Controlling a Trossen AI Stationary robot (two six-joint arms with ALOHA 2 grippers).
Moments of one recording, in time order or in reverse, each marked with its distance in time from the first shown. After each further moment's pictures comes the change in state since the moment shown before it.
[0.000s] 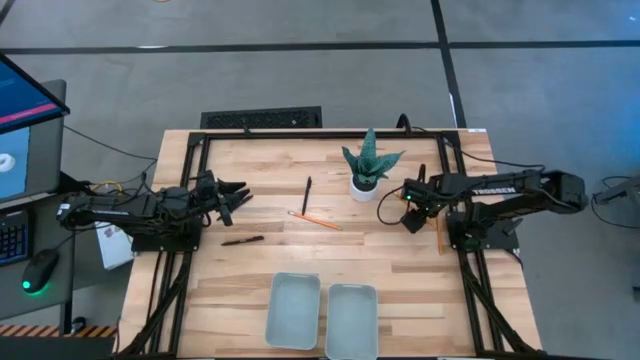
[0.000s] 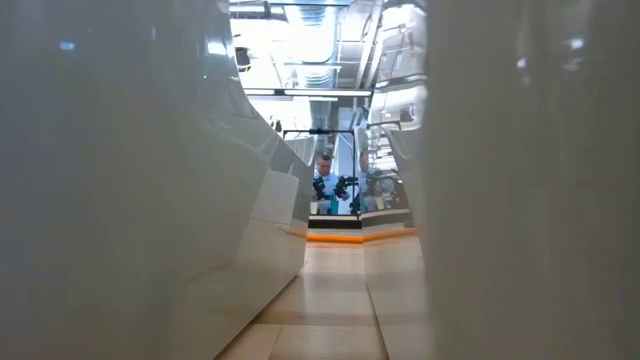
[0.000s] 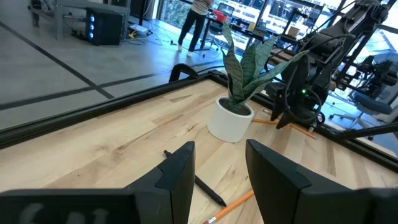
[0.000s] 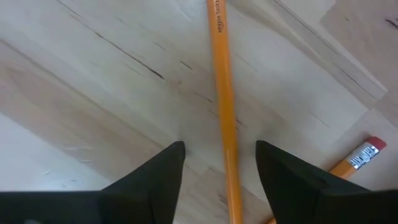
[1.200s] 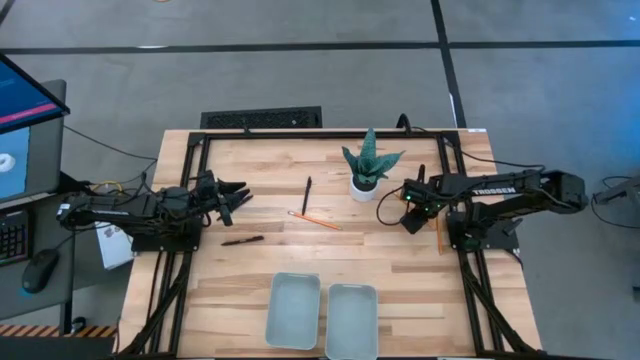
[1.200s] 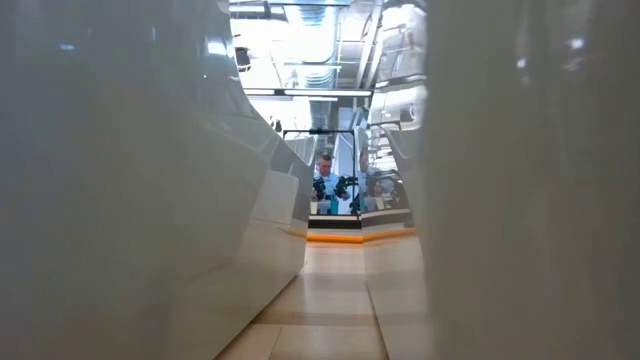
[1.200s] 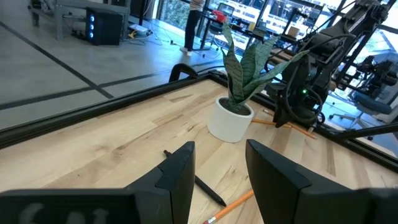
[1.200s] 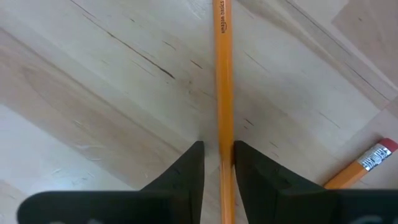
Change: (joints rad) left arm 0.000 0.000 0.000 0.000 0.000 -0.001; right arm -0.001 0.001 -0.002 0.002 -0.008 0.000
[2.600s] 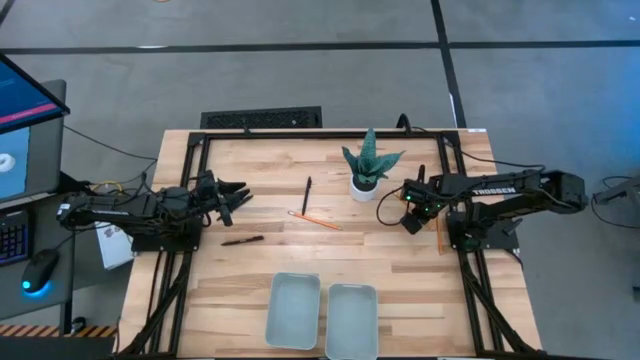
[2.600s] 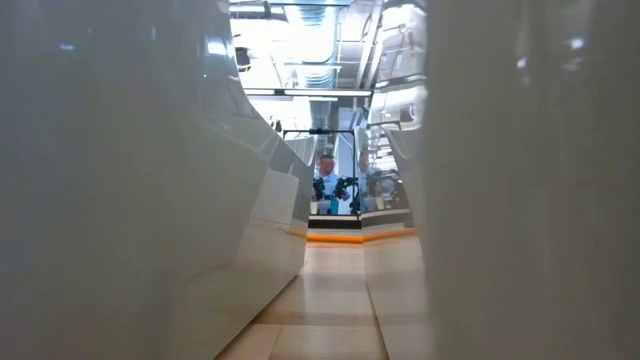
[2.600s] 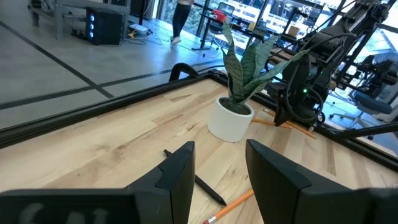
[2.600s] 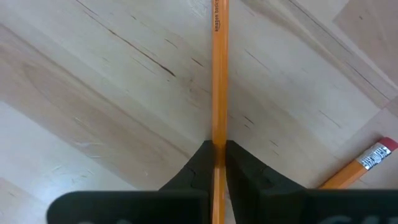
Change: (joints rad) left arm 0.000 0.000 0.000 -0.003 0.000 -0.001; right arm 0.000 0.001 0.000 -0.004 0.003 -0.007
